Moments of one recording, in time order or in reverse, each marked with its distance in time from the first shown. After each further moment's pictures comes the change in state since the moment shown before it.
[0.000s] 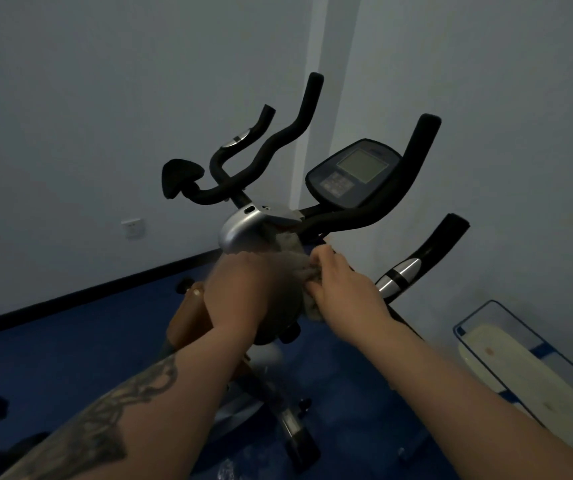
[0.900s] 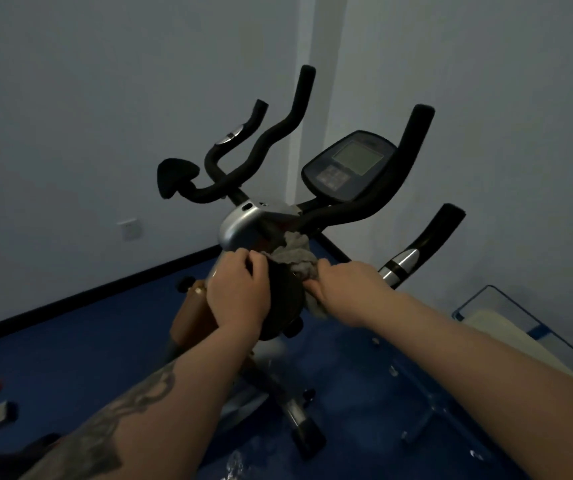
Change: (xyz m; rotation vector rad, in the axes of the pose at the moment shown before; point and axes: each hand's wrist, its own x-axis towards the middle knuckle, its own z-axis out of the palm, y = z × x) left_hand -0.002 0.000 0.000 -0.016 0.011 -0.017; right_hand 0.014 0.009 -0.007 -0.460 -0.345 -0.096
